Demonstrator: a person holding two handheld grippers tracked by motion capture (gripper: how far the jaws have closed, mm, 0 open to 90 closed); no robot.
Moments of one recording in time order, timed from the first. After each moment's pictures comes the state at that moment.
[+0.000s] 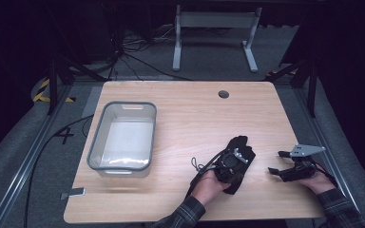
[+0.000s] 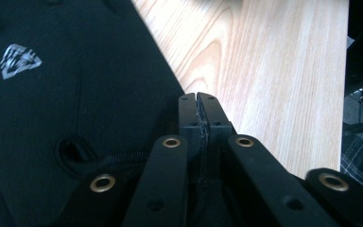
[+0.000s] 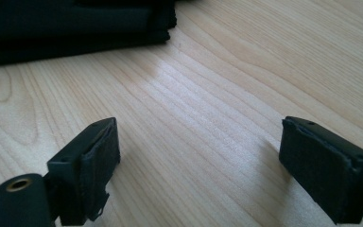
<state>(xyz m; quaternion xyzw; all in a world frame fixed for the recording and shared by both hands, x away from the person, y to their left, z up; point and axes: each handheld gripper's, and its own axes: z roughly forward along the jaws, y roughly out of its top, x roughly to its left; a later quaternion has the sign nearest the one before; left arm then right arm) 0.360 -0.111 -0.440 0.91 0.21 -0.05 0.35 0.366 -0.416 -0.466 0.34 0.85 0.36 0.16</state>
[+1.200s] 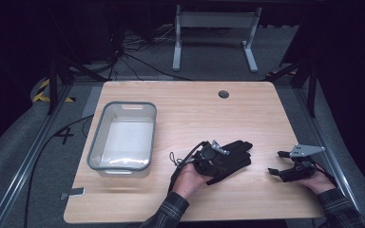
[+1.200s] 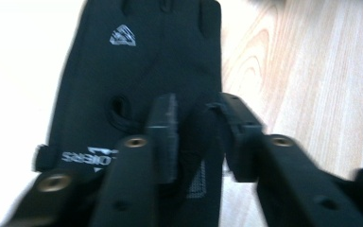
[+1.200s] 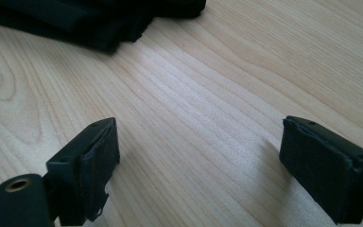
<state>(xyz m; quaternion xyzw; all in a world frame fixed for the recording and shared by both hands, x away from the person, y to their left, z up) 0.379 -0.056 -0.423 0.90 0.24 -0.01 0.36 0.366 -0.415 -0.466 0.33 0.86 0.37 0.15</state>
